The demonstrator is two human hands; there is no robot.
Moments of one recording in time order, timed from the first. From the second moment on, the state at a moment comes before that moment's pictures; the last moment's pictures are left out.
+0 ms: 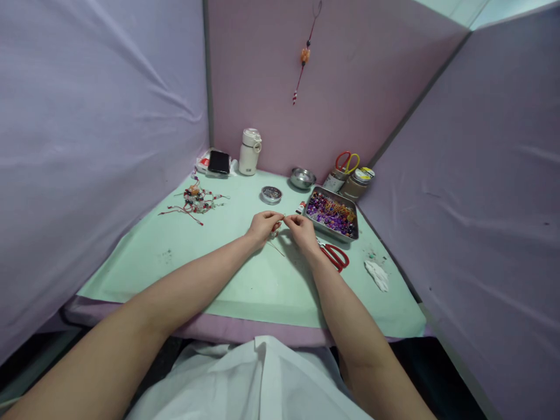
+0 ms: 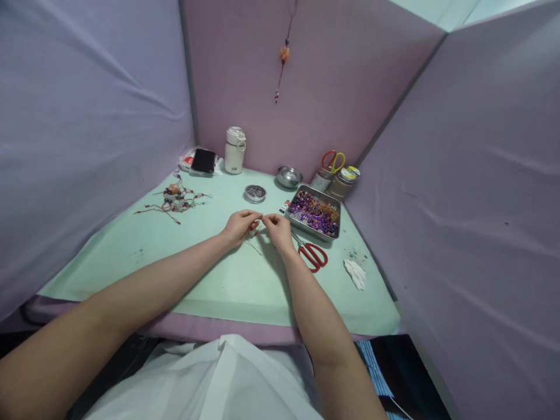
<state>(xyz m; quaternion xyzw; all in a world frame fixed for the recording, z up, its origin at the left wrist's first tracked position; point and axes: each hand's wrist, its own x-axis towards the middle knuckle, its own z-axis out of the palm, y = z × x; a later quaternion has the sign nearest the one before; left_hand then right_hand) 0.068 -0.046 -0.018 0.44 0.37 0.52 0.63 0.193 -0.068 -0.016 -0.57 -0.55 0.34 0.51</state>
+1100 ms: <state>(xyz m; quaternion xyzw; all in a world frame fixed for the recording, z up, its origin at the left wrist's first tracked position) 0.069 -0.047 -0.020 0.43 0.34 0.45 0.70 0.196 -0.071 -0.008 -0.56 -0.53 0.37 0.53</state>
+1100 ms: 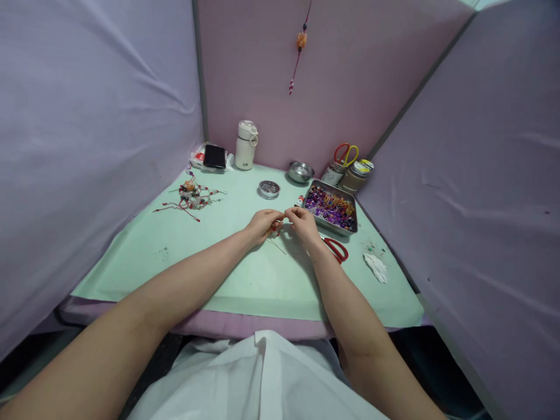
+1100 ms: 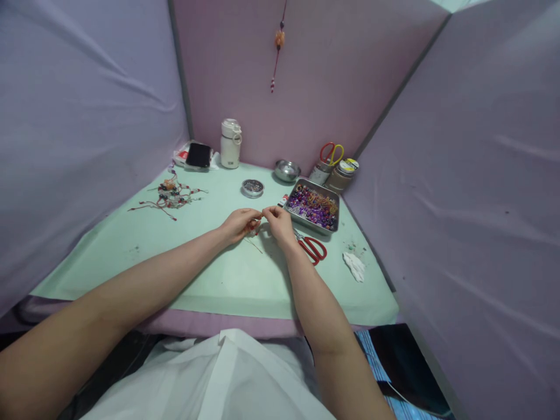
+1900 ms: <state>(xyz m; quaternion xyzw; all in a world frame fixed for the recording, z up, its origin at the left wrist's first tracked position) 0.067 -0.046 -0.015 0.39 0.33 0.46 0.72 0.198 -0.071 -0.005 -0.52 -0.56 0.38 0.52</state>
